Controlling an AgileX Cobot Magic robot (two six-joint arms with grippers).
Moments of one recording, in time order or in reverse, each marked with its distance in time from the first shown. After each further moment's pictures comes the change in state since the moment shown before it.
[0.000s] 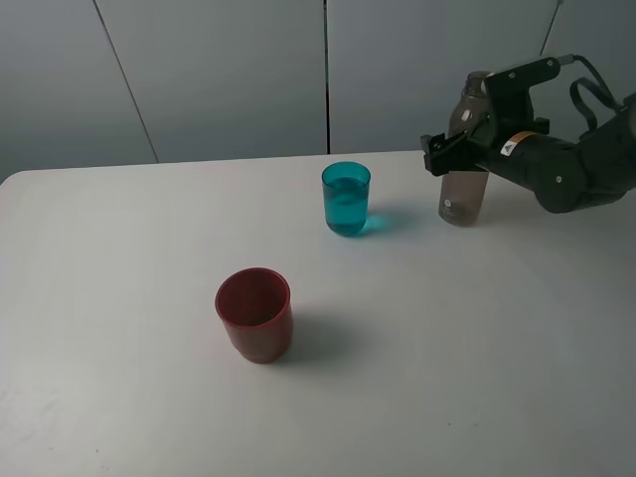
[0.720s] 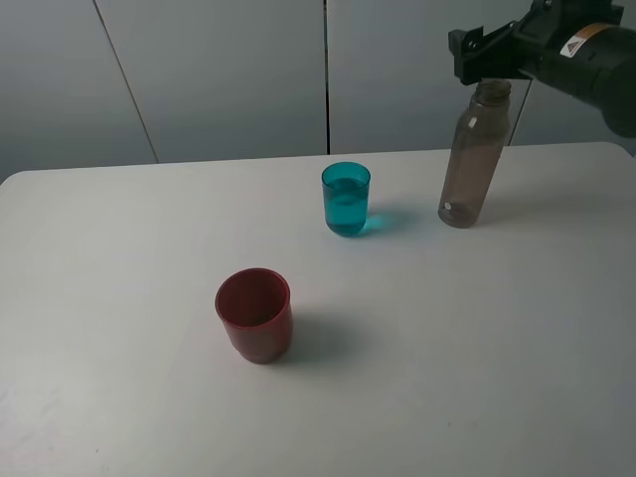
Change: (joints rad) left arm 0.000 0.000 0.000 0.000 0.000 0.000; right arm 0.000 -0.378 0.000 0.005 0.151 0.008
